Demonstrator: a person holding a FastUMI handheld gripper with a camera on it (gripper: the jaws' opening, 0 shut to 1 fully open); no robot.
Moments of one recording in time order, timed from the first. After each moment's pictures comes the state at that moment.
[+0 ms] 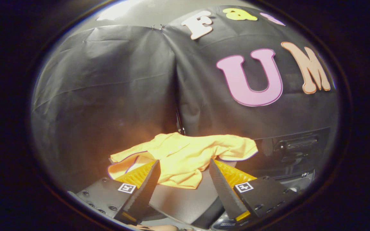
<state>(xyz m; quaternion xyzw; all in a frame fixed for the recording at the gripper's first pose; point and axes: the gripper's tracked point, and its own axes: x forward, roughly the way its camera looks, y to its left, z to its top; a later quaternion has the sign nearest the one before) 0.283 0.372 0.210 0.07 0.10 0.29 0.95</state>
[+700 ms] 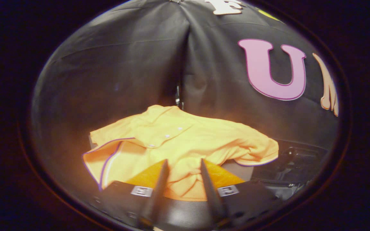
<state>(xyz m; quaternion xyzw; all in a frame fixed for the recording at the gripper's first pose) 0.299 0.417 0.179 -0.05 0.19 0.30 0.93</state>
